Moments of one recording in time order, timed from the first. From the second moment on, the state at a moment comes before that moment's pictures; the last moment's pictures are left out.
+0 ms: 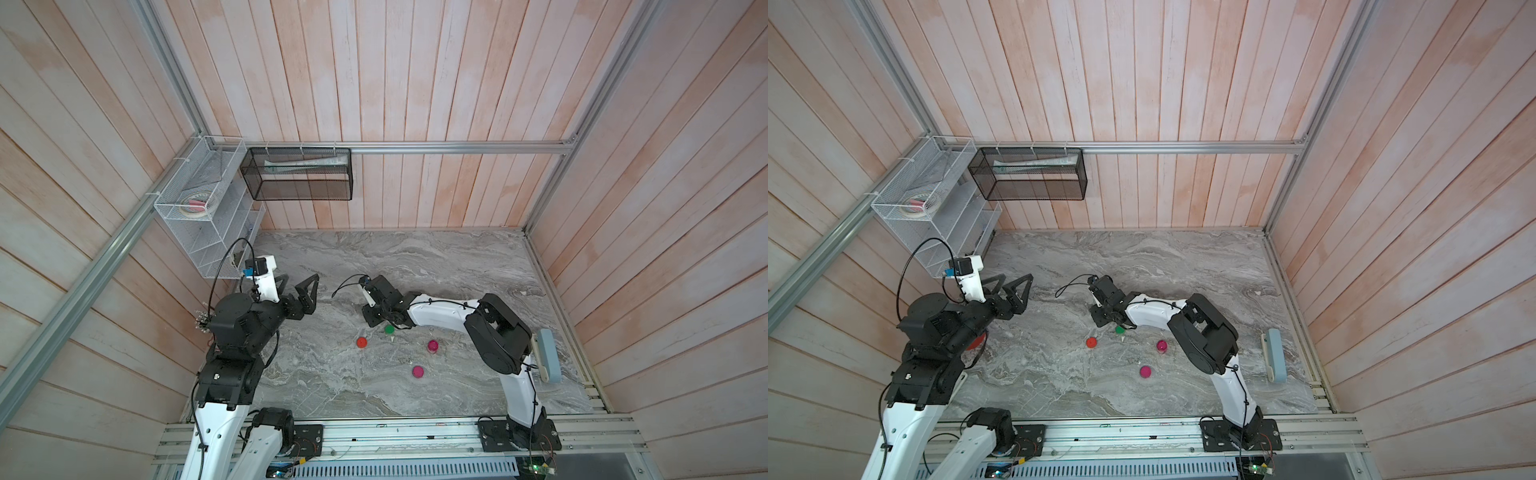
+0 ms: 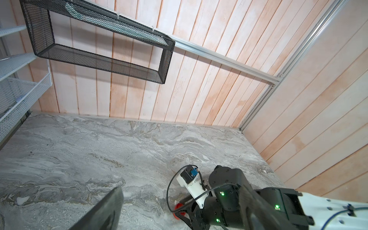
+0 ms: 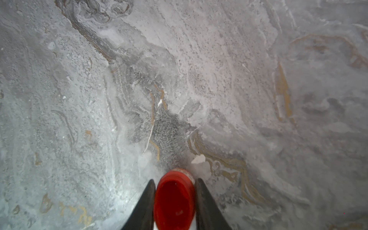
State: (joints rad) left arm -0.09 0.64 0.85 -0.34 0.28 -0.28; right arm 0.89 2.09 1.41 -0.23 0.03 0.25
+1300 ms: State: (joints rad) left arm -0.12 0.88 0.32 0.63 0.65 0.21; right arm 0.85 1.71 1.58 -0.37 -0.35 0.10
